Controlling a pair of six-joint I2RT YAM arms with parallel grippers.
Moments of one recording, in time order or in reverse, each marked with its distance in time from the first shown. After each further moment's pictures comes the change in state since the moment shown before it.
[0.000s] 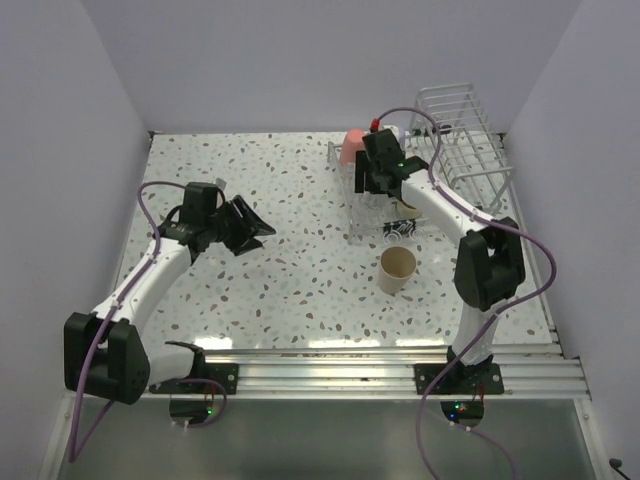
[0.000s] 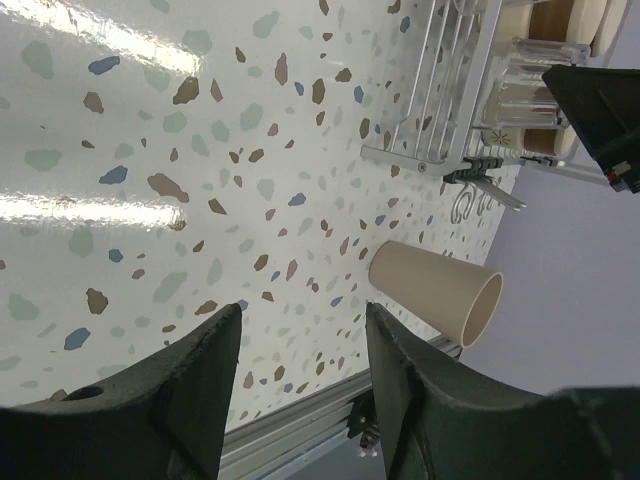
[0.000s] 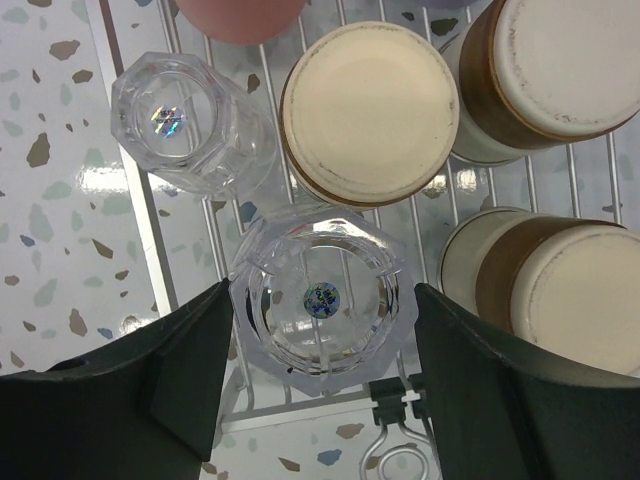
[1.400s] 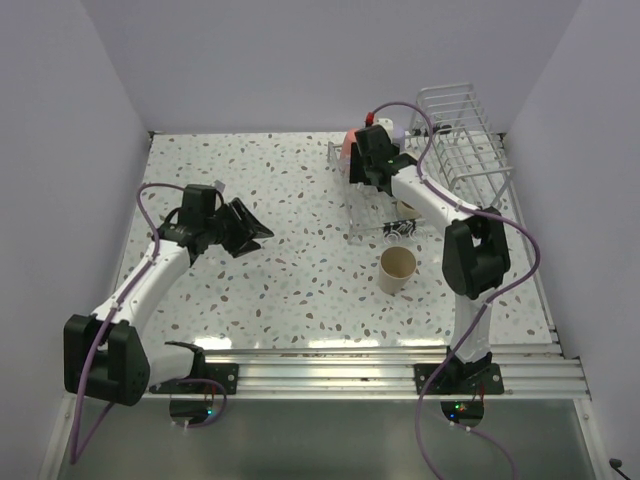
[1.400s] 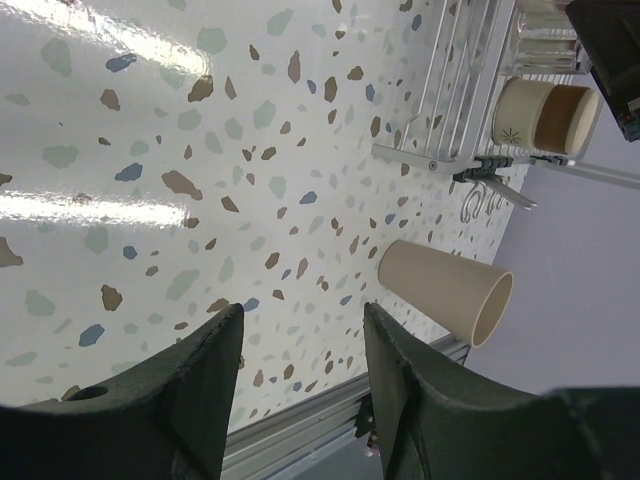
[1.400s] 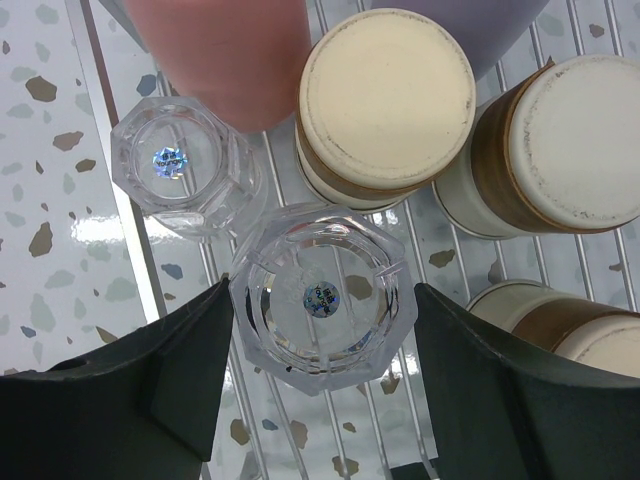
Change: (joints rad) left arm 0.011 -0.006 -0.018 -0.004 0.002 0.021; right arm 0.003 0.127 0.083 0.105 0.078 0.003
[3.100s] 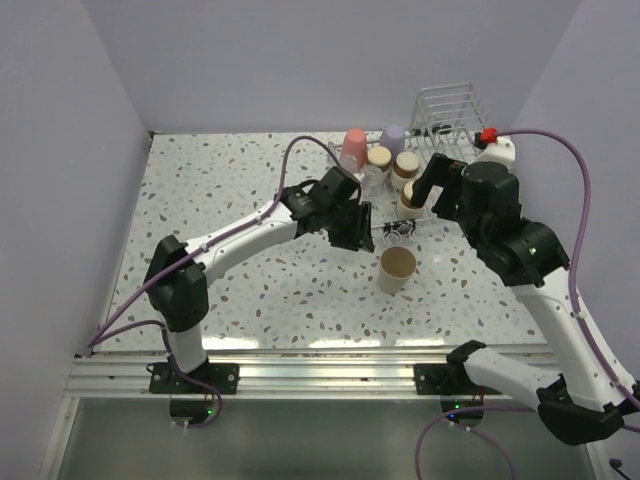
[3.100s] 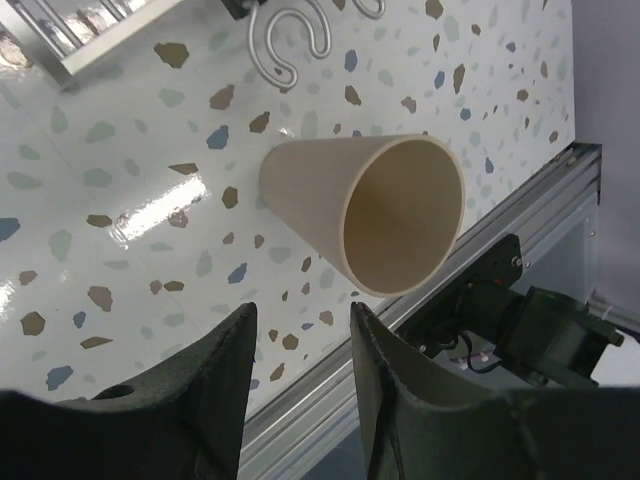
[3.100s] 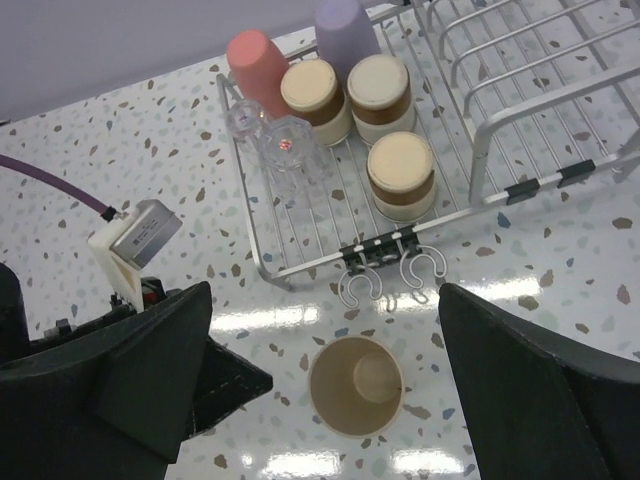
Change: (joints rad) left arm -0.625 0.557 0.708 -0.181 -0.176 0.202; right arm 0.056 -0.934 -0.248 -0.346 0.029 0.163
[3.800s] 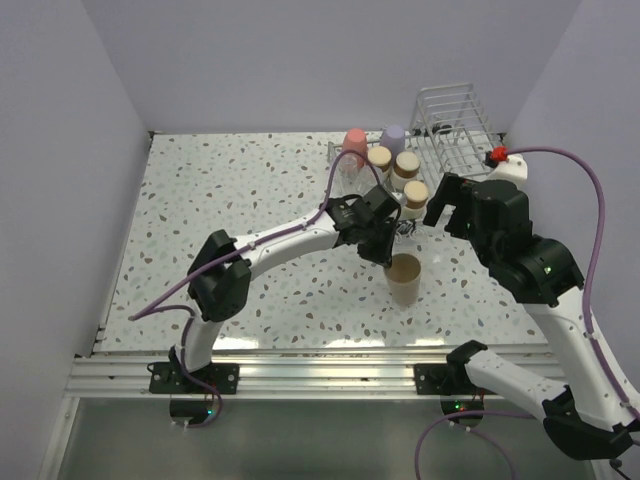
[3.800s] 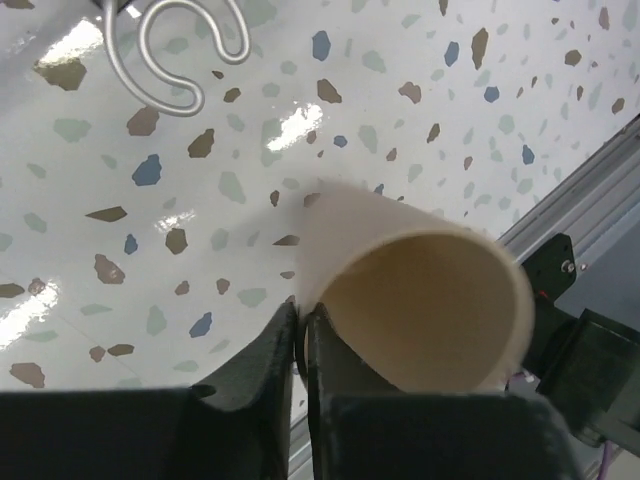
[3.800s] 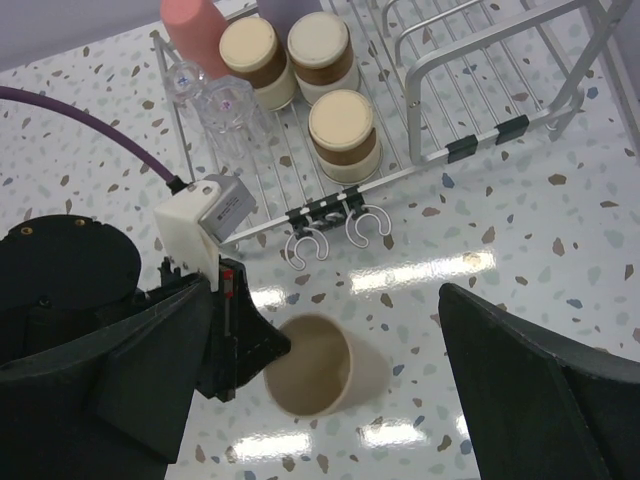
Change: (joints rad) left arm -0.156 0.238 0.181 -0.034 -0.060 0.024; right arm 0.000 -0.117 -0.050 -0.156 0.067 -0.002
